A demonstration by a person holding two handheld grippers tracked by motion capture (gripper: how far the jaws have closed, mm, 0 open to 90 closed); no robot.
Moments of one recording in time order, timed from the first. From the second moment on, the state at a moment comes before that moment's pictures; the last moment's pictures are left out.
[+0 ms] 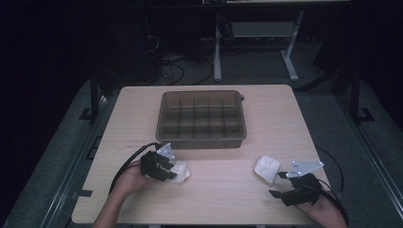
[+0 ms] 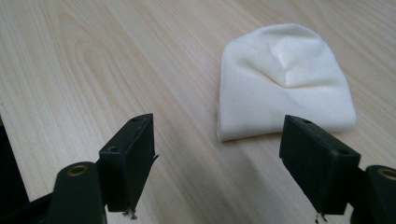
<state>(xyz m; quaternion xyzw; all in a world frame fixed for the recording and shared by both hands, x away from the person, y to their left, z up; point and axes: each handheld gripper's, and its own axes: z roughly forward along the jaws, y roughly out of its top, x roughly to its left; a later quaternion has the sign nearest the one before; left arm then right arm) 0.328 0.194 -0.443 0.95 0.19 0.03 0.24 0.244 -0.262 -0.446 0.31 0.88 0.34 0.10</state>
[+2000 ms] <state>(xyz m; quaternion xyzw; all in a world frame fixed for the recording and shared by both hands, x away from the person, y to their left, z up) 0.339 0.104 -0.427 0.93 0.26 0.03 0.27 0.251 -0.238 -0.444 0.26 0.91 0.32 0.09</state>
